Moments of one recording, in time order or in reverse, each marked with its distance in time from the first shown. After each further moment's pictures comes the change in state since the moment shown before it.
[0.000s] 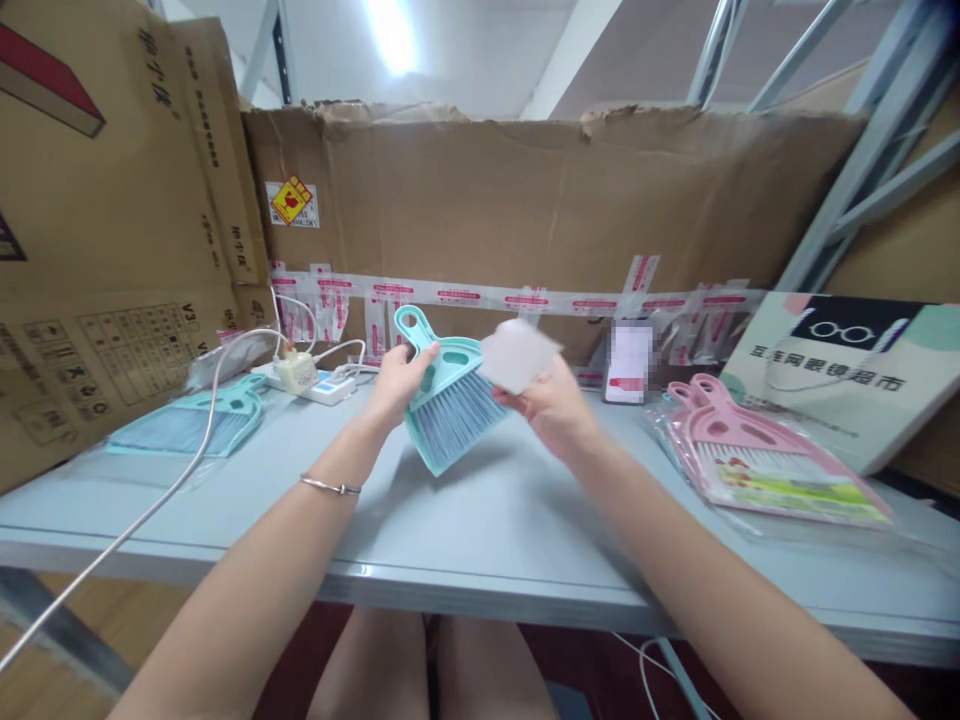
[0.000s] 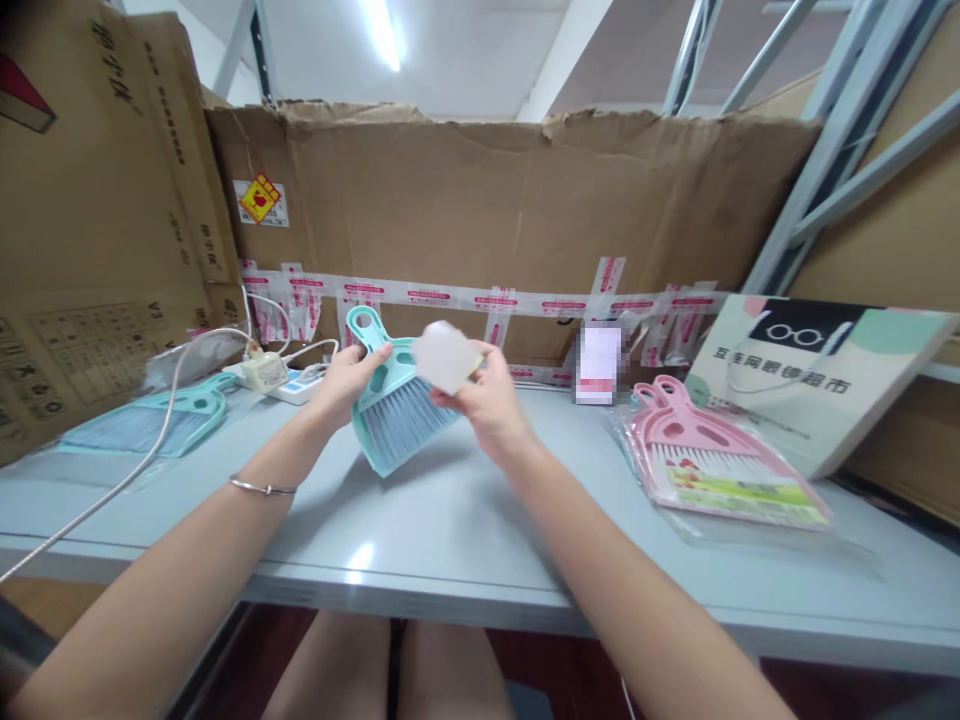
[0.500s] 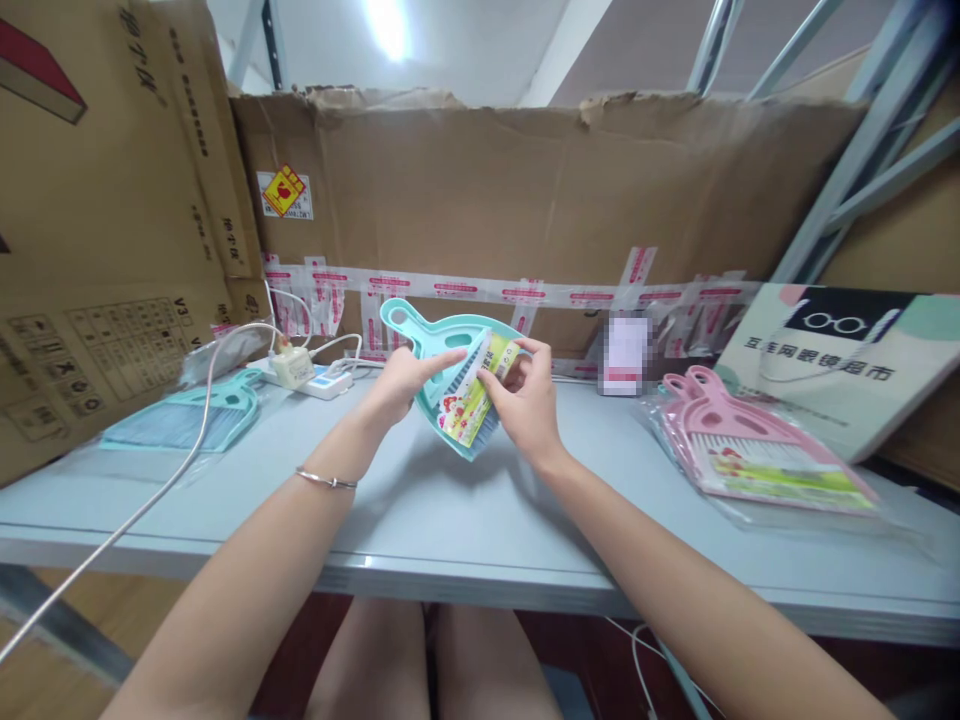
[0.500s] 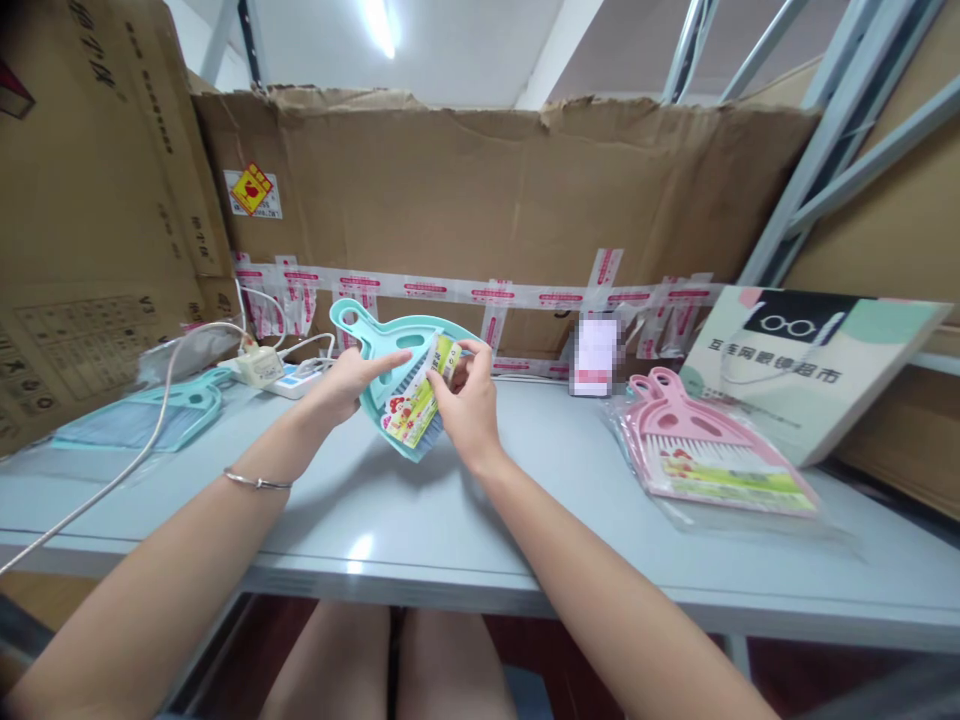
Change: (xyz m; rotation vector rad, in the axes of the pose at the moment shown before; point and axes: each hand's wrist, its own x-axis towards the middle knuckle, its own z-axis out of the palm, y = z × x) left_hand -0.014 0.010 0.004 -0.201 -0.321 -0.119; right_hand 0.006 0.042 0.001 -0.550 0.157 -0.376
